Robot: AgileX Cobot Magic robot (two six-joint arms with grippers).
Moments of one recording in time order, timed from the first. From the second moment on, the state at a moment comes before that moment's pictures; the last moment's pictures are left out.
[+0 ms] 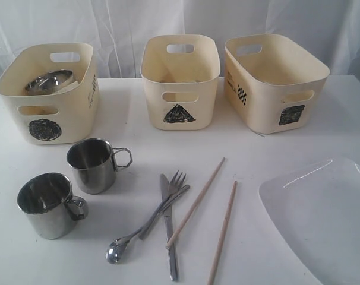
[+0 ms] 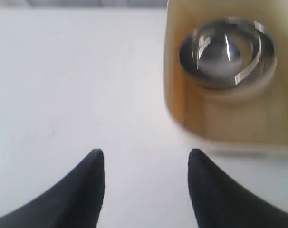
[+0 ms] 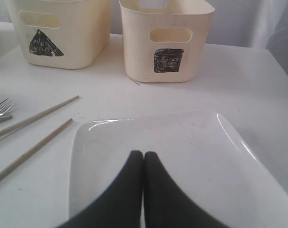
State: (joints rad) left arm -0.01 1.51 -1.31 0.22 0.72 -0.15; right arm 0.04 0.01 0.00 -0.07 0.35 0.04
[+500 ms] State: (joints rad) left arm -0.01 1.45 -1.01 -0.46 1.05 0.43; right arm 0.04 0.01 0.00 -0.07 0.35 0.04
